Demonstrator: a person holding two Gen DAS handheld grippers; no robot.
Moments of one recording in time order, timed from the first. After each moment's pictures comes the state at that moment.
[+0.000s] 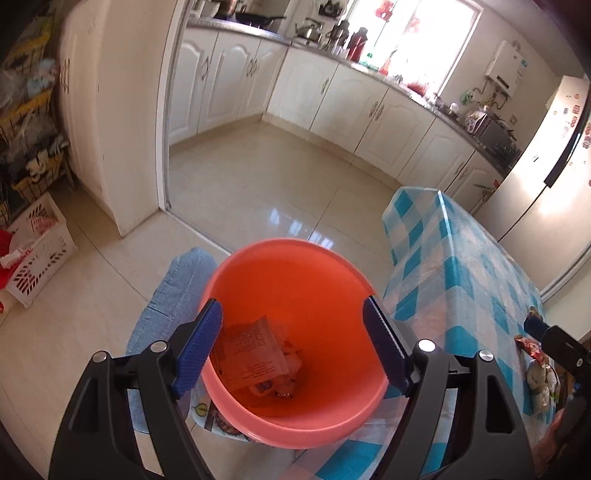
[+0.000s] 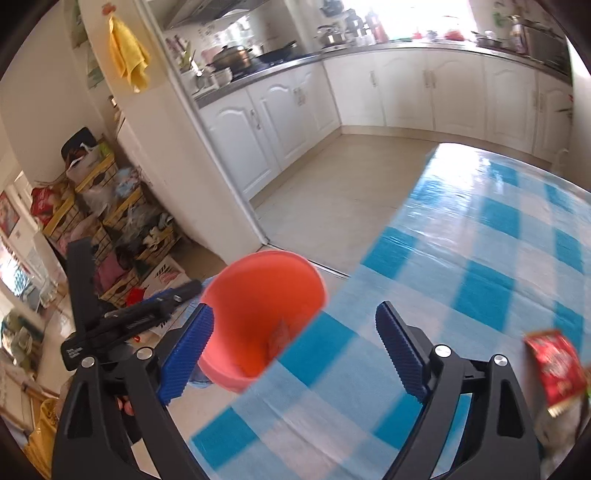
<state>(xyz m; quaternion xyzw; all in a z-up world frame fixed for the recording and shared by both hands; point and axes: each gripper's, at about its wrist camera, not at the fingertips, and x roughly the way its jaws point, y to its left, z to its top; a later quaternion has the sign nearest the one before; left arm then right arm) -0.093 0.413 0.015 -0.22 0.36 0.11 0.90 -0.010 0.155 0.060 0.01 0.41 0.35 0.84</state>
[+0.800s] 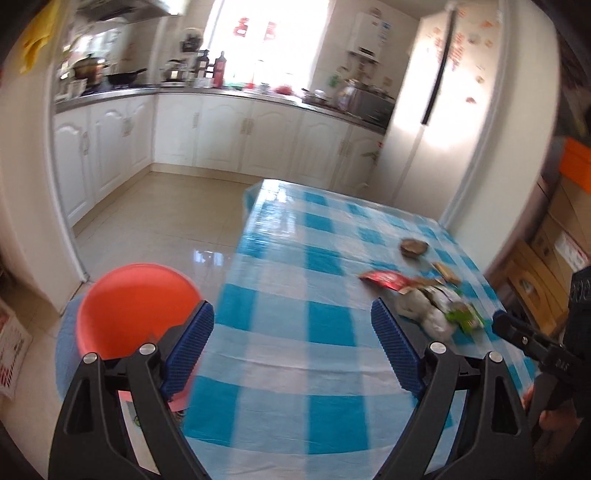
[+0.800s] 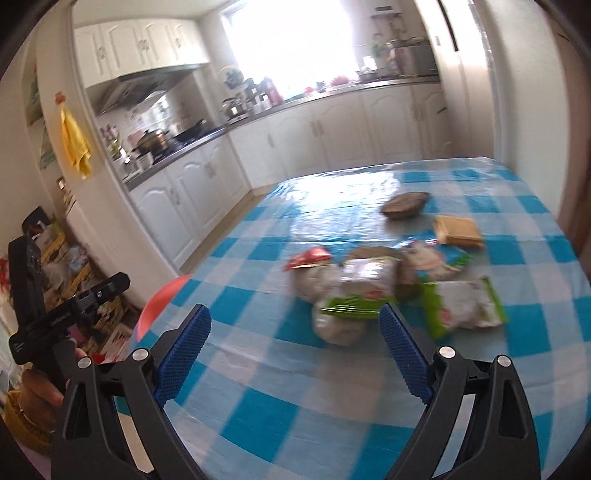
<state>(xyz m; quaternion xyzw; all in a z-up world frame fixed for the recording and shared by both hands) -0.145 0.220 0.089 -0.09 0.31 -0.09 0.94 -0.129 -0.084 0.059 0.11 0.32 0.18 0.92</state>
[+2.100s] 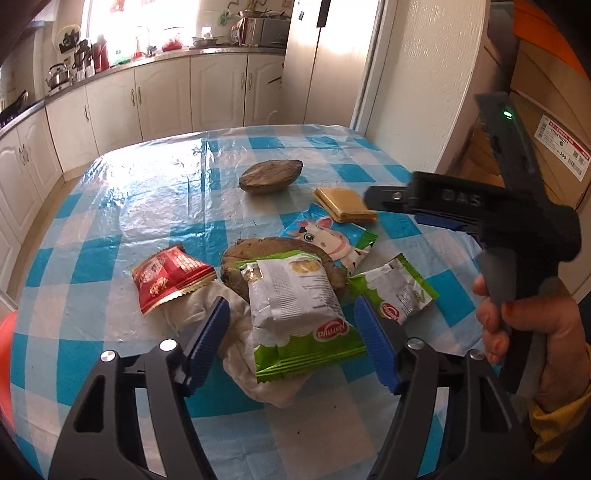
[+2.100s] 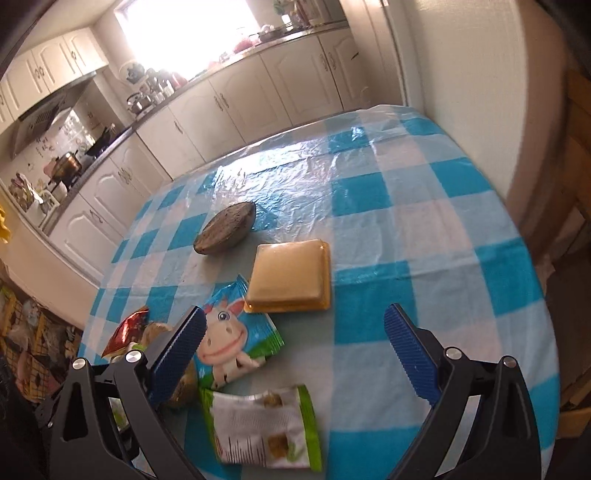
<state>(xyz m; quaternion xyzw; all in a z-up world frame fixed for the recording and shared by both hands) -0.061 -0.008 0.042 0.03 0.39 -0.21 0.89 0.018 -0.217 0.018 0.16 0.43 0.07 0.89</state>
